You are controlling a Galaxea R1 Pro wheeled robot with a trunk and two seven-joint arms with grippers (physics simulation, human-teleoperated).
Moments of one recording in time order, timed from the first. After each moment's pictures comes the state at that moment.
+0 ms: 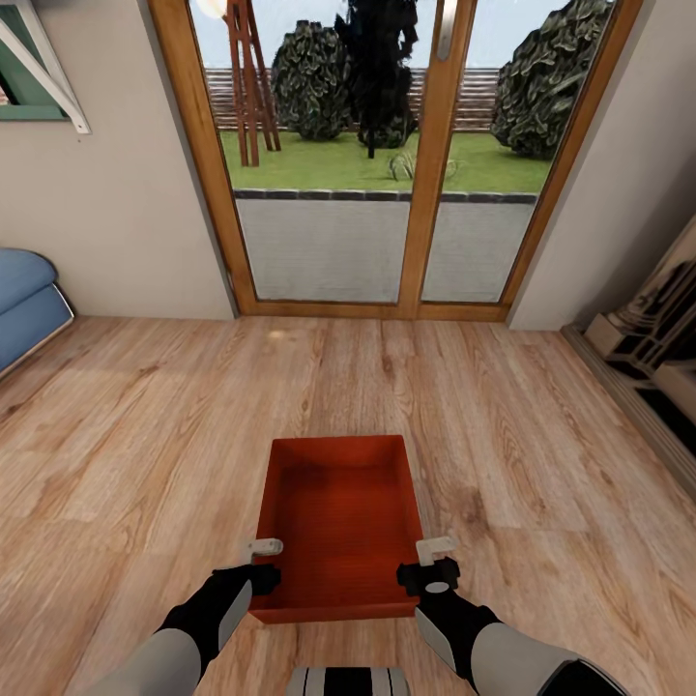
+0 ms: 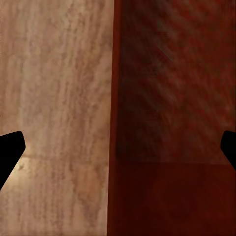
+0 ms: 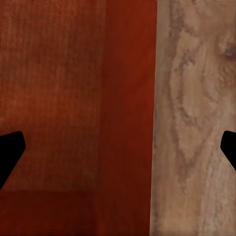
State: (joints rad) left arm -0.63 -0.10 0.10 -0.37 -0.04 0.29 0.11; right arm -0.70 0.14 0.54 -0.12 -0.34 -0.04 -0.32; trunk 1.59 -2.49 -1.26
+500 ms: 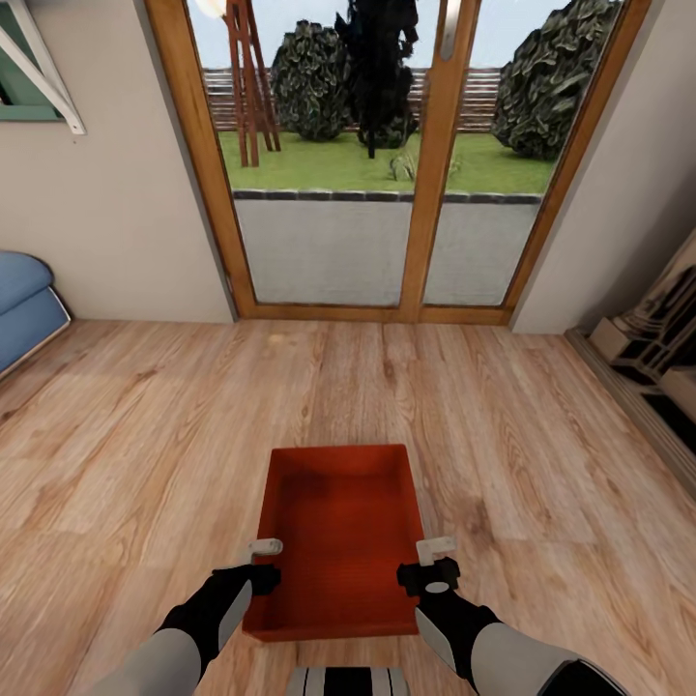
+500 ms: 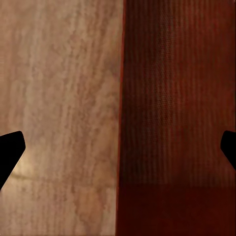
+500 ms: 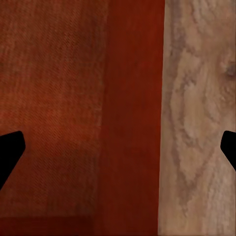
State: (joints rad) left arm -0.63 -0.10 0.10 -0.37 -0.04 0.29 0.11; right arm -0.70 0.14 0.54 -0.12 -0.34 -0.04 -0.32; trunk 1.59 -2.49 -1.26
